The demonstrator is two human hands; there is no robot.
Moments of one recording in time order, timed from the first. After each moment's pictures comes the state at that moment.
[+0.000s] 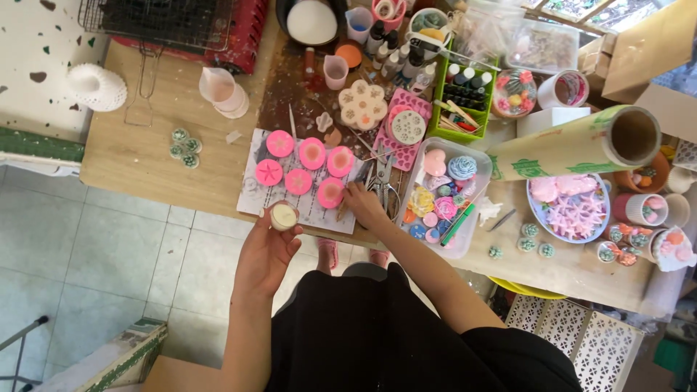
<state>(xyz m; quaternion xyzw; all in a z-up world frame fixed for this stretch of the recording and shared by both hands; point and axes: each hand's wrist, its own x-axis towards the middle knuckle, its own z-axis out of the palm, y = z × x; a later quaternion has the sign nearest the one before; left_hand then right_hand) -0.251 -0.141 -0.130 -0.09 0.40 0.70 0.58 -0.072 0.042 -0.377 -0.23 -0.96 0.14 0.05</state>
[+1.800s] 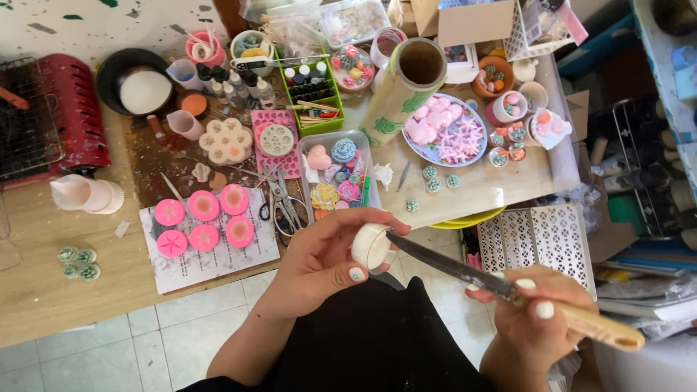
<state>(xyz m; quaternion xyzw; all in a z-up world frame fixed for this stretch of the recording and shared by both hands) -0.069 -0.028 0.039 0.36 0.11 0.46 0.81 0.235 -0.110 0.010 -0.37 -0.48 0.33 0.72</state>
